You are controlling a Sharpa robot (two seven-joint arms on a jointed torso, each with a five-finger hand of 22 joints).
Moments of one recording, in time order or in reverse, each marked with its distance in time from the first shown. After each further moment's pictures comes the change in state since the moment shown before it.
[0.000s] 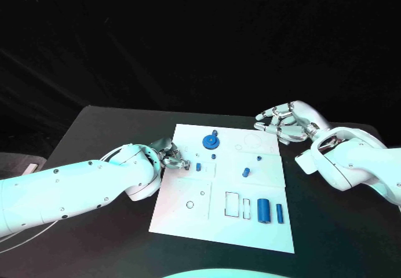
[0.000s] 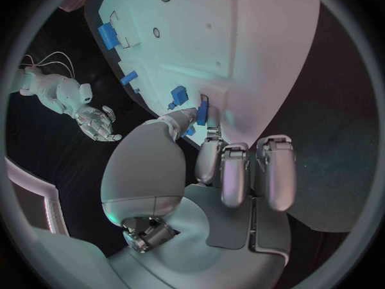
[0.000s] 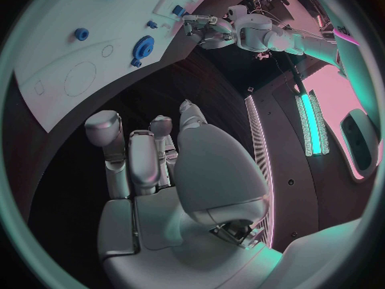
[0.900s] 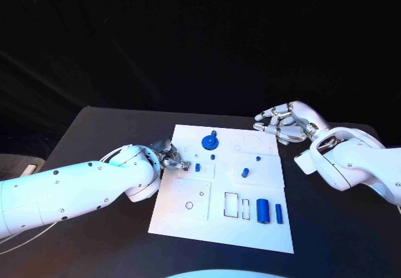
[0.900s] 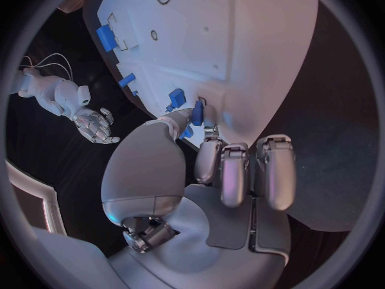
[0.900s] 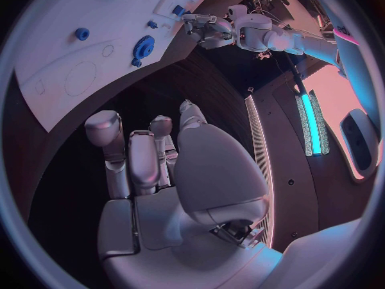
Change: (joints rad) left arm 0.000 0.006 -0.001 -0.004 -0.006 0.014 -0.019; left_hand -0.007 -0.007 -0.089 0.050 0.000 0.033 -0.039 0.005 0.004 -0.004 -0.004 0.000 -0.004 0.000 0.000 0.000 0.000 0.000 -0.004 -0.004 -0.004 0.000; right arm 0.000 -0.003 0.000 0.001 0.001 0.000 0.001; right_hand 0.000 0.000 0.000 0.000 0.000 0.000 0.000 0.000 0.000 0.000 0.000 0.000 0.000 0.000 0.000 0.000 0.000 0.000 0.000 0.000 0.000 0.000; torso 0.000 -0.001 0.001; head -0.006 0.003
